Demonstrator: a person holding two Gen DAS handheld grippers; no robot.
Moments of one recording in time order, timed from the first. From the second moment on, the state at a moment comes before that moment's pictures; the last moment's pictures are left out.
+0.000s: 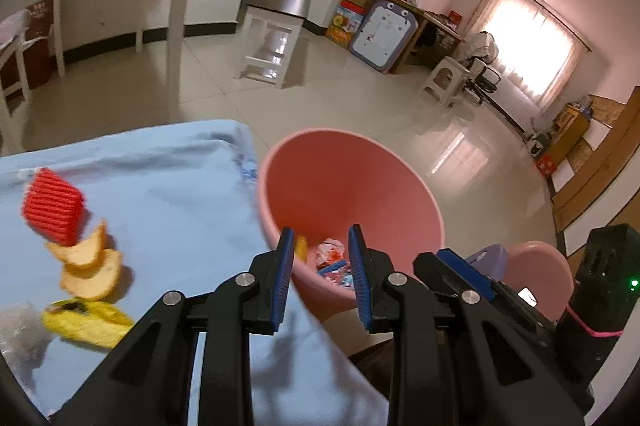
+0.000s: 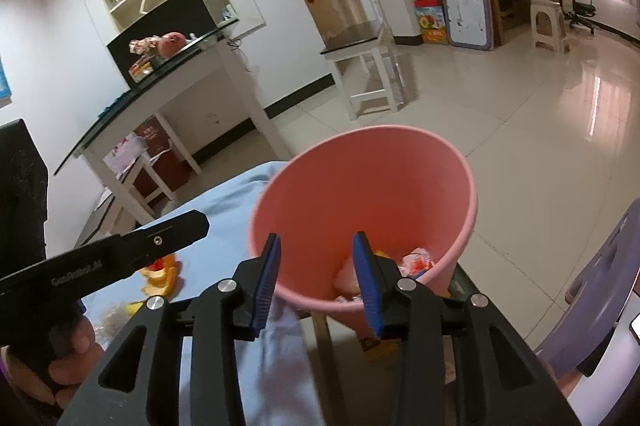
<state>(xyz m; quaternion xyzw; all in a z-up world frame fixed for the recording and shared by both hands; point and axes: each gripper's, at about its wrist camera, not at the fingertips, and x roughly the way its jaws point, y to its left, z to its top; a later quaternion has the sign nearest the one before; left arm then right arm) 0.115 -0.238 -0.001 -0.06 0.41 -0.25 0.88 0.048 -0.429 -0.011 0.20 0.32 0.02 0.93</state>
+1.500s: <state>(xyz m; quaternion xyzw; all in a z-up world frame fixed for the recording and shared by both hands) 0.144 0.009 -0.001 -0.16 0.43 -0.08 0.88 0.096 -0.241 -0.019 0.12 0.38 0.20 0.89</state>
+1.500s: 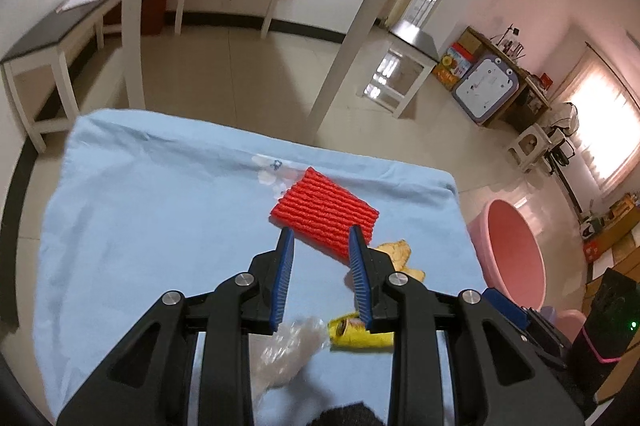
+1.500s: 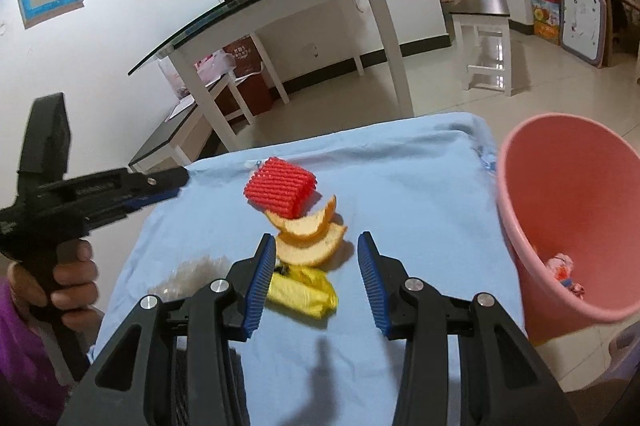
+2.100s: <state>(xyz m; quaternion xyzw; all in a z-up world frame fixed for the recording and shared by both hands) 0.211 0.000 -0.064 -0.24 0.52 0.01 0.82 0.167 -0.218 -0.055 0.09 0.43 0.22 0.87</state>
